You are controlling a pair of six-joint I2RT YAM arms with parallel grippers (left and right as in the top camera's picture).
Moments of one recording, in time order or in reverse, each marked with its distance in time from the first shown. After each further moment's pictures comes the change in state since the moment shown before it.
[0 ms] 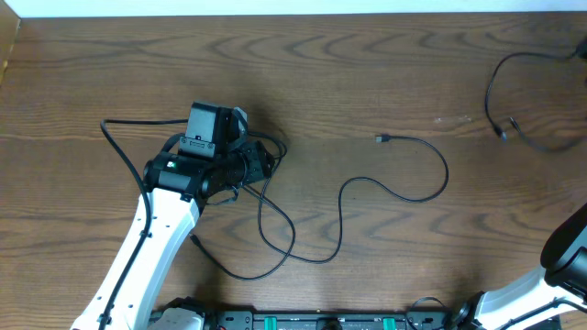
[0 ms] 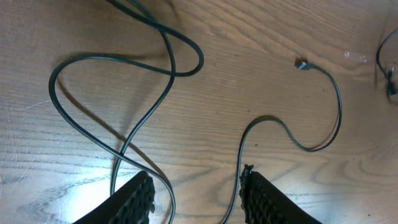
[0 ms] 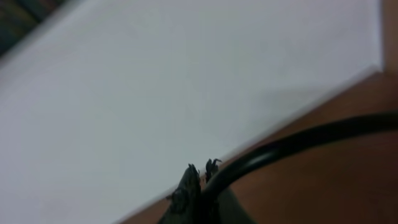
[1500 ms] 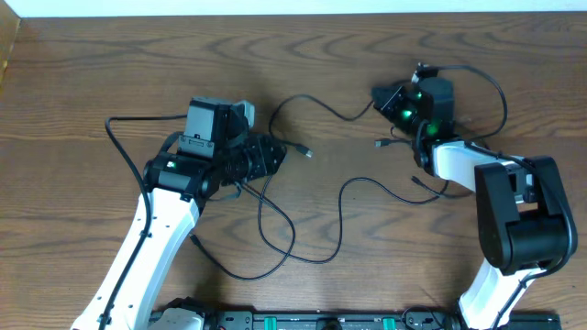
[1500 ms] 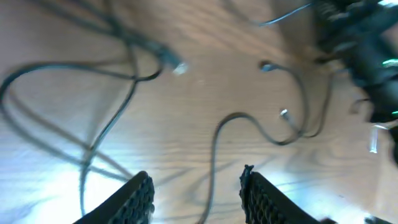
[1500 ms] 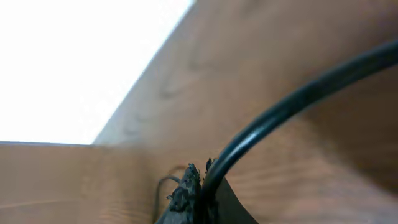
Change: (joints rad) left arm 0.000 0.000 0.000 0.041 0.093 0.014; right arm 0.680 0.082 -0.500 0.298 0.048 0.479
